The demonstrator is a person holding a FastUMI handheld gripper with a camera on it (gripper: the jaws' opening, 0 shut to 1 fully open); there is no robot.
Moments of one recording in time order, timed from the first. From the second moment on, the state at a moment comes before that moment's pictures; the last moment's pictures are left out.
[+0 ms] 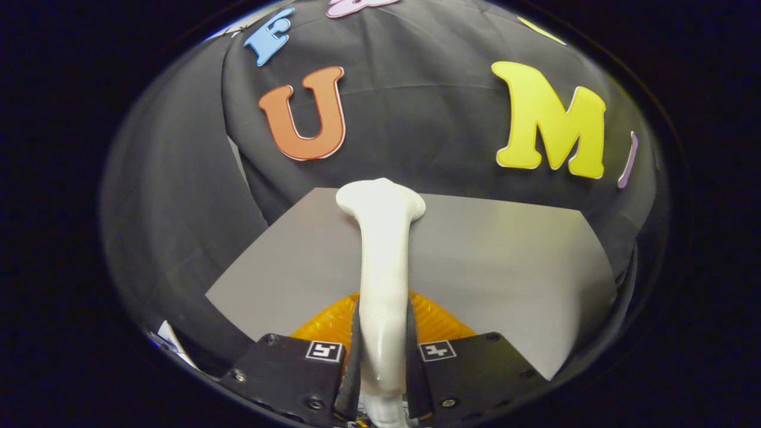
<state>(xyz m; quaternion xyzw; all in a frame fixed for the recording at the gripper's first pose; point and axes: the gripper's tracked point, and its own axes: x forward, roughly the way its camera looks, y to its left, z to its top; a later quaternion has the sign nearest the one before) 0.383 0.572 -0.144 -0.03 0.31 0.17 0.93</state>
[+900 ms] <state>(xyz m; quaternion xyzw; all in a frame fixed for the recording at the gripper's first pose) 0.277 0.513 0.010 0.01 0.14 0.23 0.96</state>
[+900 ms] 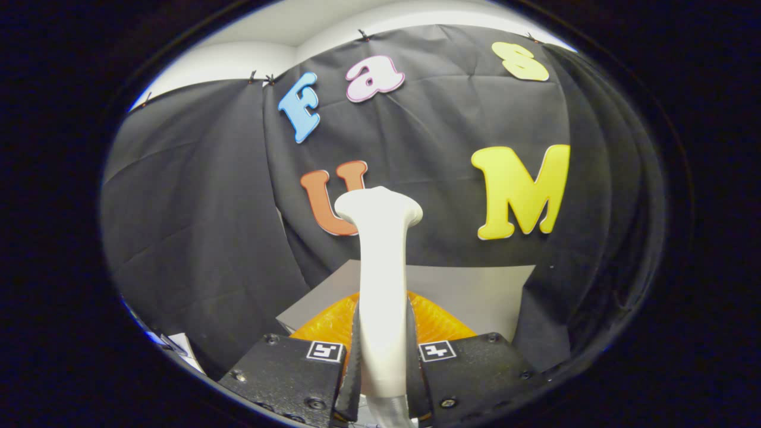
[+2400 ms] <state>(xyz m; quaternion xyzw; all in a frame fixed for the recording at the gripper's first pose) 0.183 0.188 0.209 -0.05 -0.12 0.04 0.99</state>
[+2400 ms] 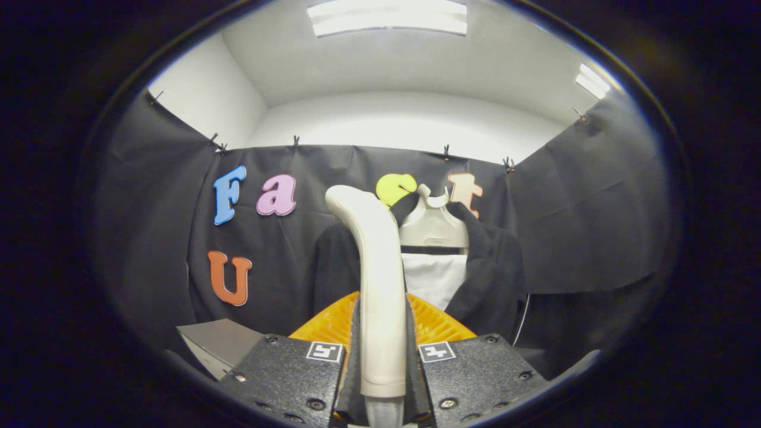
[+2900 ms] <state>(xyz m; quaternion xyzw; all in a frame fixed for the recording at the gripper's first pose) 0.186 0.172 0.147 -0.06 -0.07 0.04 0.99</state>
